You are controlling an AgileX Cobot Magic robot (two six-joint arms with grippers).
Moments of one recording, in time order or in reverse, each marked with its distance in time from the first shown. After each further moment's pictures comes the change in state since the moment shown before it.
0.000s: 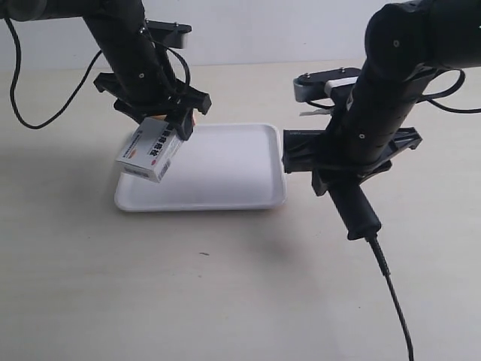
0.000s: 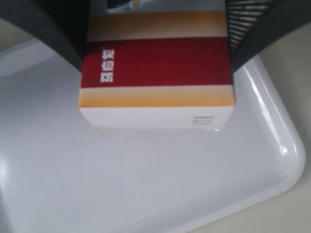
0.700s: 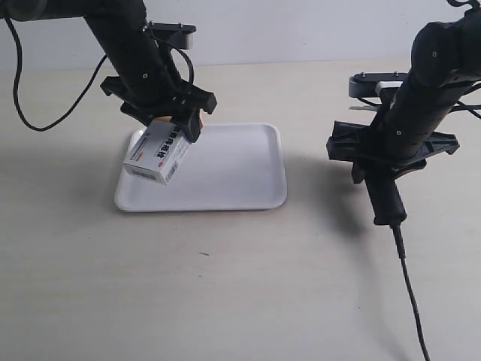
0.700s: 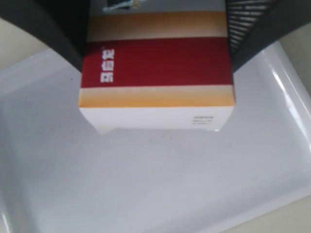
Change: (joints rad) left arm 0.000 0.000 0.000 -0.074 0.005 0.042; right arm -0.215 0.115 0.000 -0.007 -0.133 0.004
